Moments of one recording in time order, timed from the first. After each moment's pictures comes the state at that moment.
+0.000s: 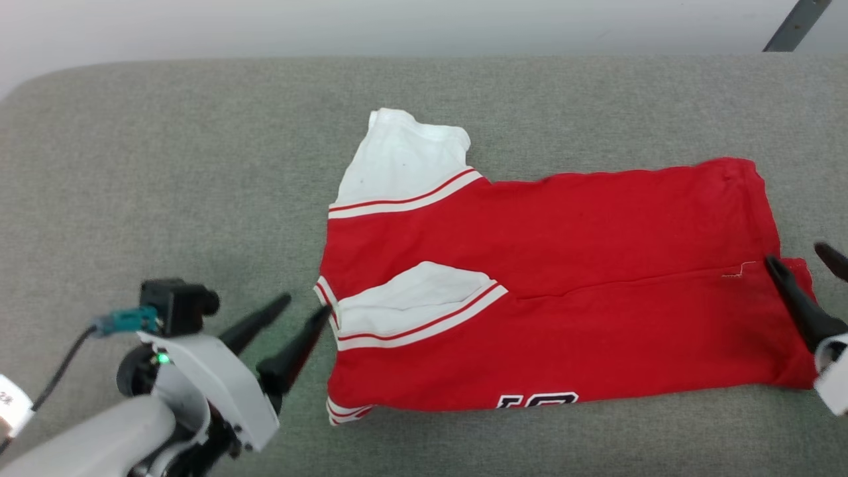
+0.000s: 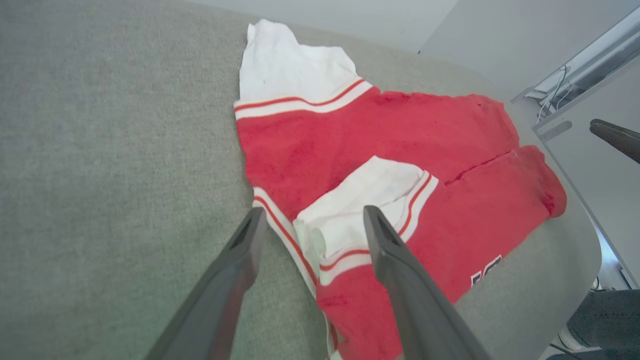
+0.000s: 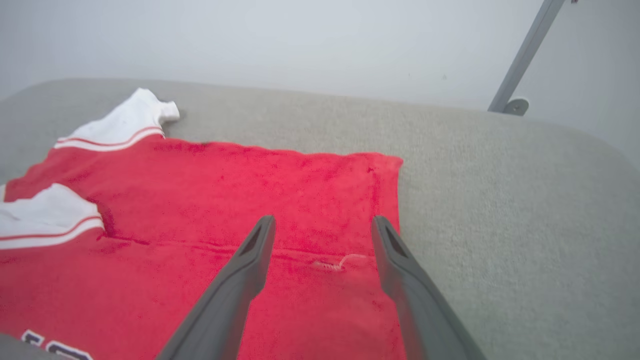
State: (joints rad) left arm -0.64 0.91 -1.11 -0.06 -1.40 0.15 -0.17; right arm -0.16 -0.61 0.07 -0.06 0.67 0.13 0.30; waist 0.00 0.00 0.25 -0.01
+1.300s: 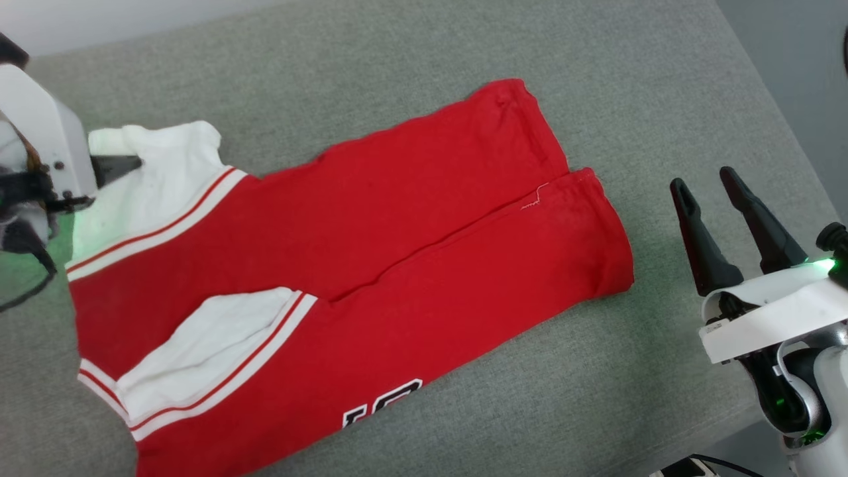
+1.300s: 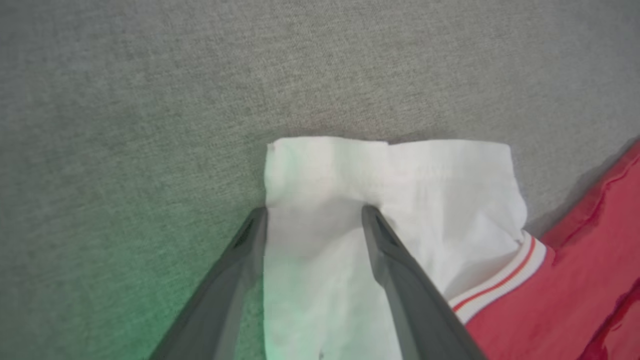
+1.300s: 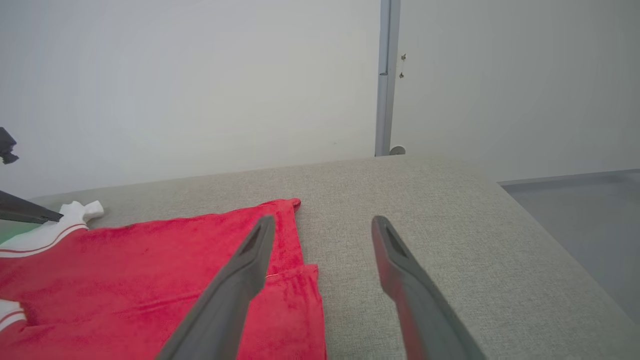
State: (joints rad) left arm -1.26 0.70 -1.07 0.99 -1.42 -0.11 0.63; right arm -0.36 -0.35 0.23 0.08 0.60 0.13 -0.12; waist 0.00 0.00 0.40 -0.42
